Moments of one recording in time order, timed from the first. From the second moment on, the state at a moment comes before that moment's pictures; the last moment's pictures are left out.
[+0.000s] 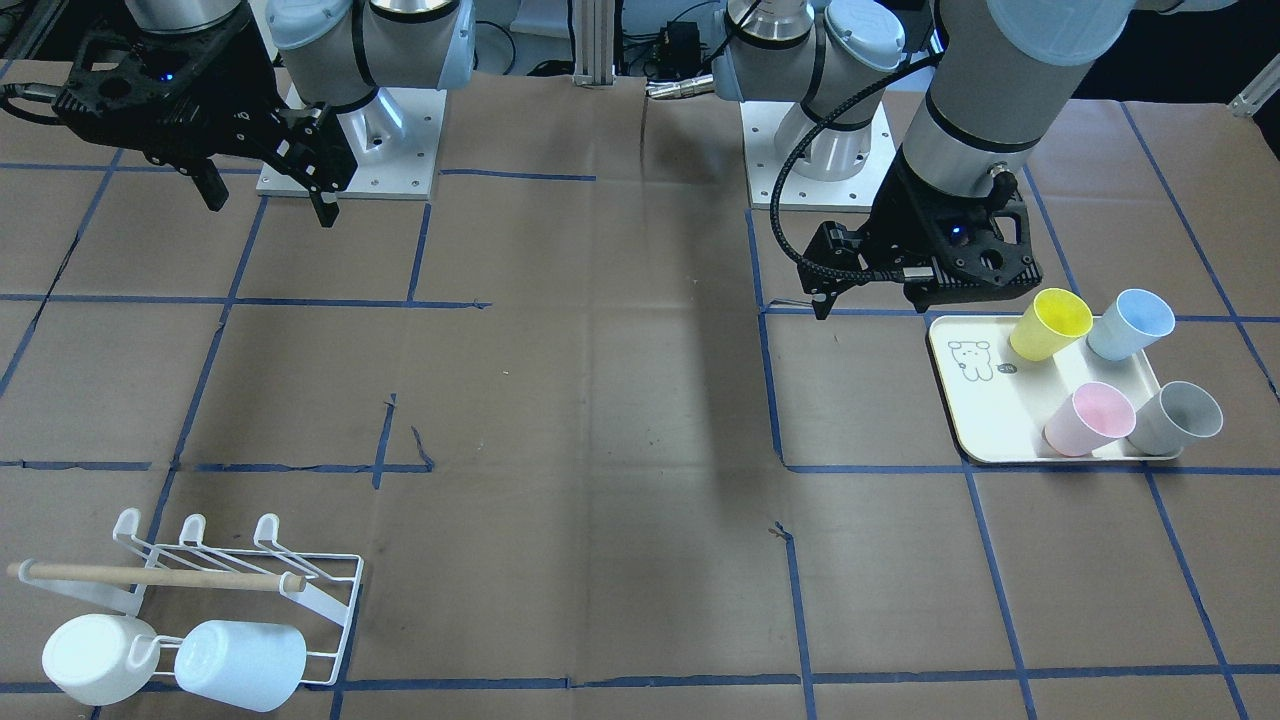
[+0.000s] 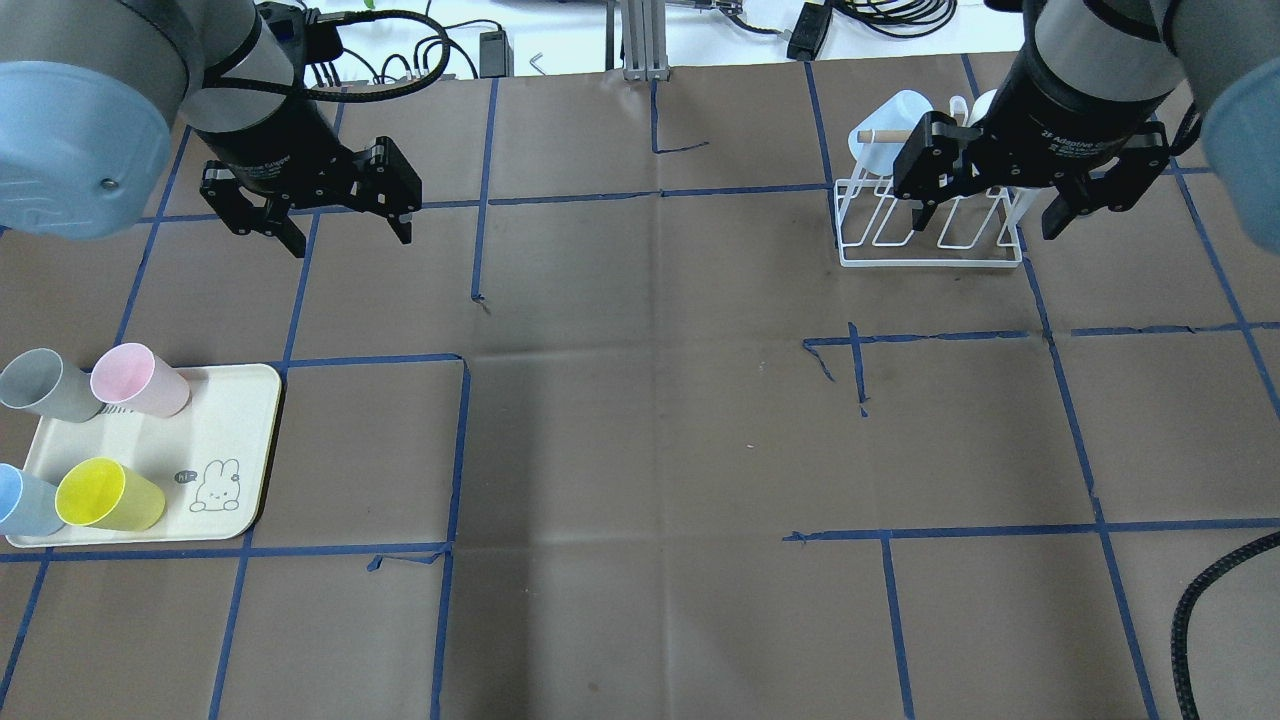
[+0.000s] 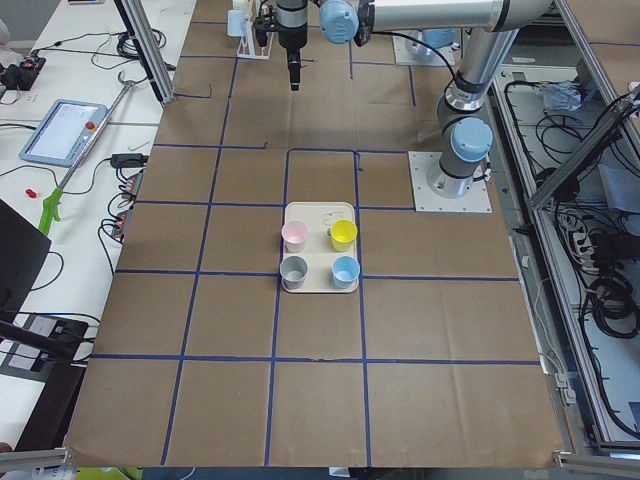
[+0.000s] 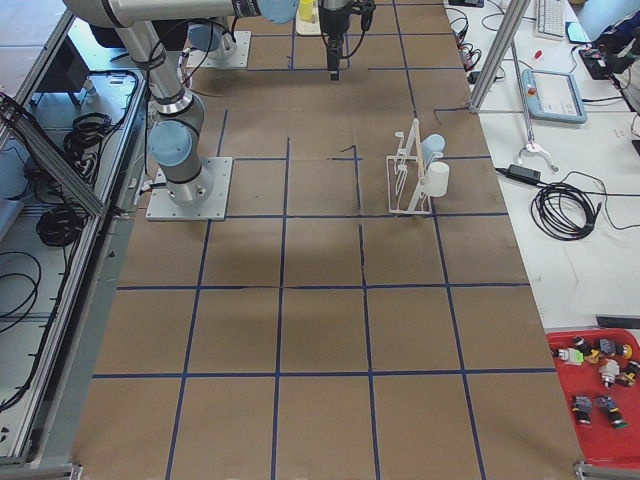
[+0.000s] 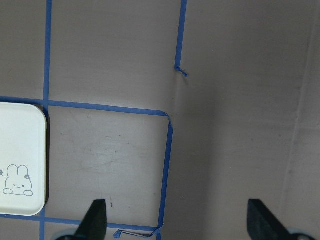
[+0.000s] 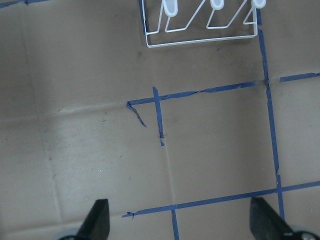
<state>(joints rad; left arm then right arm) -1.55 -1.62 -1.59 -1.49 1.57 -0.08 1.57 -1.67 1.61 -1.60 -1.60 0.14</state>
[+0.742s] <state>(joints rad) -1.55 -1.62 -1.59 -1.49 1.58 -0.08 1.57 -1.67 1.62 -1.60 -1.60 0.14</state>
